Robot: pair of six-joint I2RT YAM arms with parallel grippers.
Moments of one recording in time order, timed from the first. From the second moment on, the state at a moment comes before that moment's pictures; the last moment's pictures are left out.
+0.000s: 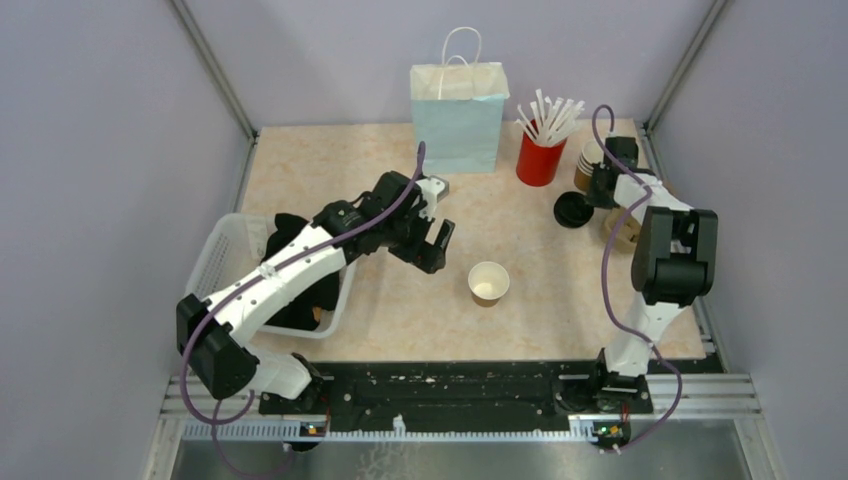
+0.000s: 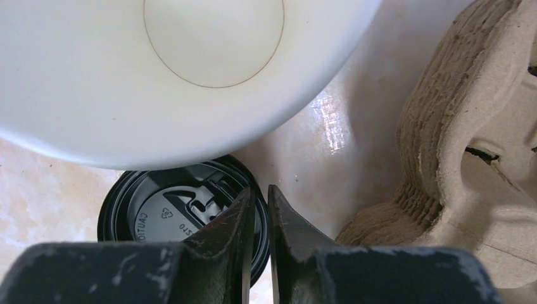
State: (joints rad) left arm -0.76 1.38 1.33 -0.79 0.08 -0.19; right arm -0.09 1.88 1.32 -0.35 0.11 0.17
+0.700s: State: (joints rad) left arm -0.76 1.40 1.33 -0.79 0.09 -0.19; right arm -0.09 1.88 1.32 -0.35 0.09 0.15
